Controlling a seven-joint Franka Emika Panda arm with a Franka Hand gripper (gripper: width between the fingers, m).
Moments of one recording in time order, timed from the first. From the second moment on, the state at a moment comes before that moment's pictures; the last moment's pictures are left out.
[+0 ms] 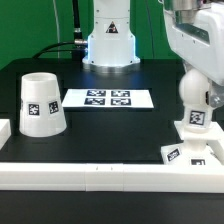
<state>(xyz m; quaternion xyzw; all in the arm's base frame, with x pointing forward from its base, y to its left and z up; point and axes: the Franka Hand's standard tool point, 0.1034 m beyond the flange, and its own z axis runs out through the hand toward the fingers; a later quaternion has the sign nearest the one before) 0.625 0.094 0.112 -0.75 0.66 0.06 0.06</state>
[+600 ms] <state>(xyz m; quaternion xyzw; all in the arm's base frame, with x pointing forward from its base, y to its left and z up) 0.620 0.093 0.113 -0.90 0.42 0.05 0.07</state>
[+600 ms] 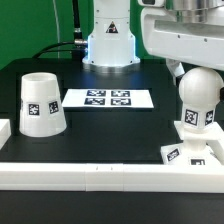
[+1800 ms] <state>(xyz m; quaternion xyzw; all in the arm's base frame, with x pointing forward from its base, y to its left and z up) 0.622 0.086 0.116 -0.99 -0.11 0.01 0.04</state>
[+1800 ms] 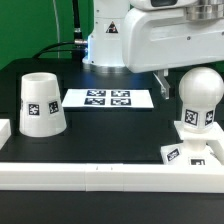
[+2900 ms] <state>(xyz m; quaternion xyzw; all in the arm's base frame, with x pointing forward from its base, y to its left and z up) 0.627 0.091 0.116 -0.84 -0.54 0.00 0.00</state>
